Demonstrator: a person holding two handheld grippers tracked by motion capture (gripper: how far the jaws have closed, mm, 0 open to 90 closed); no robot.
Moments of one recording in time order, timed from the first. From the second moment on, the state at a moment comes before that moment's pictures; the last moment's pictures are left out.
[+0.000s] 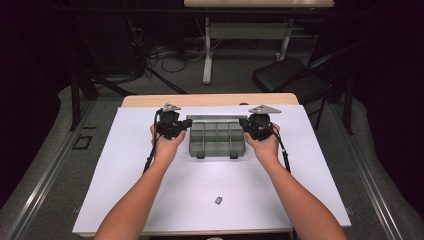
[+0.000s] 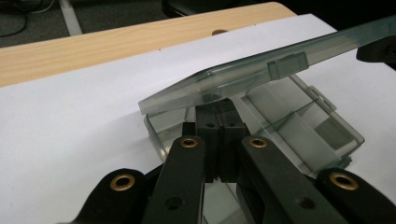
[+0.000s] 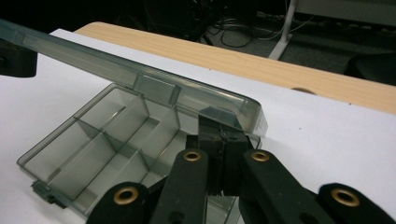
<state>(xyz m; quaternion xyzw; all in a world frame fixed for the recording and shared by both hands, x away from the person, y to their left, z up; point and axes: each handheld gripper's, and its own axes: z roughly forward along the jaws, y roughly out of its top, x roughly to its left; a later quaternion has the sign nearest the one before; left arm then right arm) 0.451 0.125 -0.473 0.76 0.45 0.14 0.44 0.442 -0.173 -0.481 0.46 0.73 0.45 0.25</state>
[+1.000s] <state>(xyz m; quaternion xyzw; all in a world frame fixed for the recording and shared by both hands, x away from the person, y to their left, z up) 0.472 0.117 -0.450 0.75 0.46 0.18 0.44 0.460 -0.165 -0.458 0.46 0.71 0.45 0.29</state>
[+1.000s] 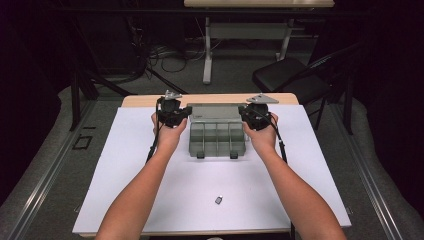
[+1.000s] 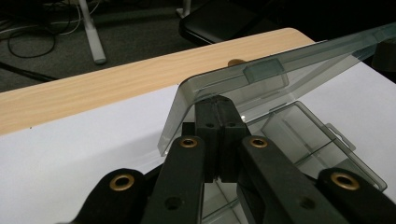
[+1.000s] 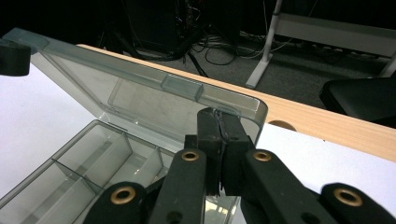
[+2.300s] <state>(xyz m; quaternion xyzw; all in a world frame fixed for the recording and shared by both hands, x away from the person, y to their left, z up) 0.475 0.116 -0.450 0.75 0.47 0.19 0.43 0.478 -0.178 -0.510 0.48 0.71 0.42 0.30</state>
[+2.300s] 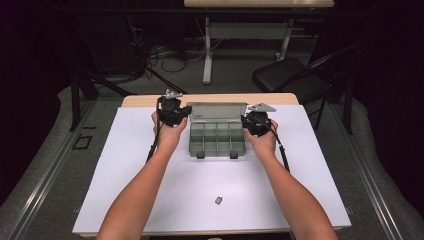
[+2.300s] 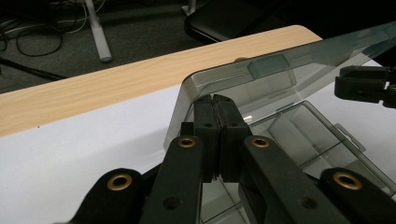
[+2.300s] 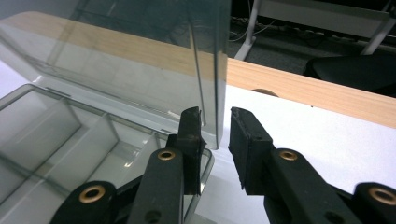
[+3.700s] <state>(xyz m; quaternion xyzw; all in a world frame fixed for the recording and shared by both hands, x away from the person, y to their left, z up) 0.469 0.117 -0.479 0.78 0.47 0.16 0.39 0.493 -0.176 -0.527 0.51 0.69 0.42 0.29</state>
